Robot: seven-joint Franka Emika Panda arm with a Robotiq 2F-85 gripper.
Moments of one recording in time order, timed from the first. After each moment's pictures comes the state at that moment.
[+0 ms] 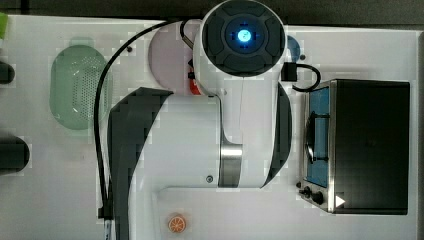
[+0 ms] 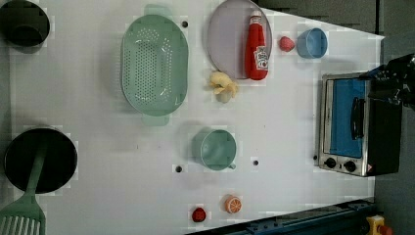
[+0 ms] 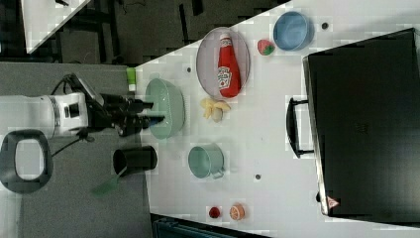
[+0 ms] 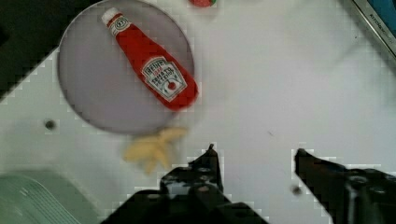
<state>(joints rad) -0.03 0.02 0.02 -1.78 0.01 0.21 -0.05</state>
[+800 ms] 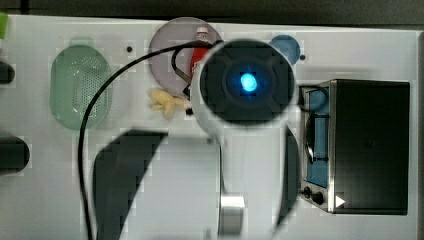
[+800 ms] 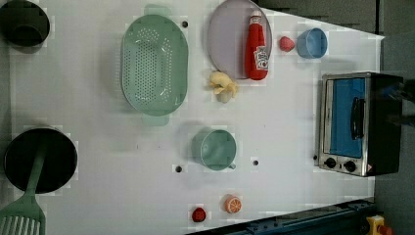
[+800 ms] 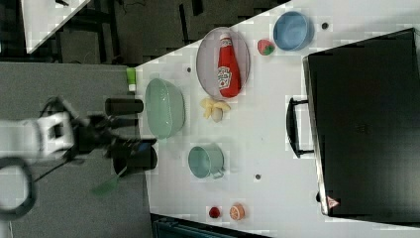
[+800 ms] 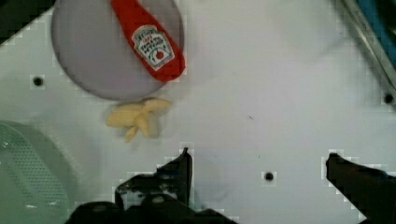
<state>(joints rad) -0.11 -0.06 0.11 -1.85 0.02 0.18 -0.20</state>
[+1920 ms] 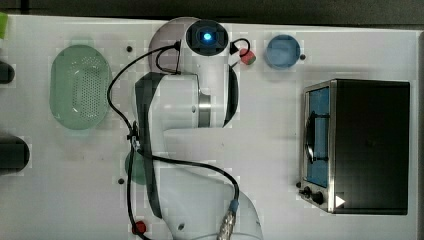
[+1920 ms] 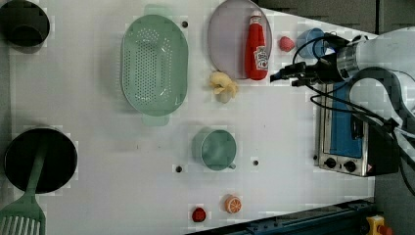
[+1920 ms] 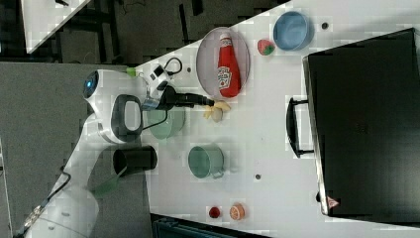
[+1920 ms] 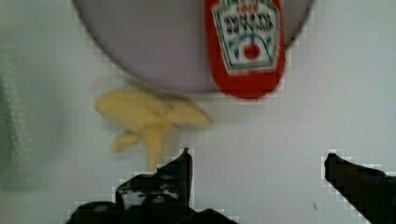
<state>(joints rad) -0.08 0.42 0.16 -1.84 0.02 0.57 -0.64</state>
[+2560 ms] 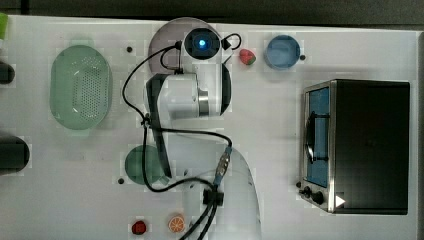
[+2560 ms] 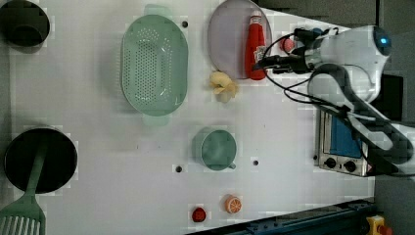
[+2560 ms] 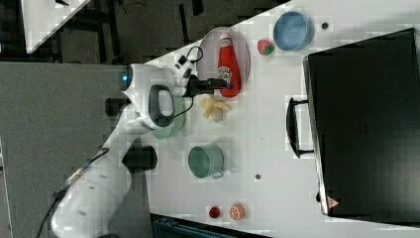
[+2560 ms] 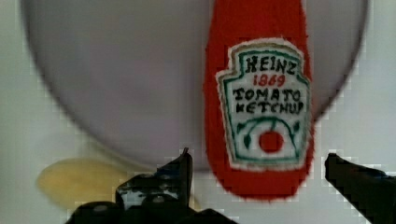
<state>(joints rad) -0.06 0.66 0.14 -1.75 -0.07 0.78 -0.67</state>
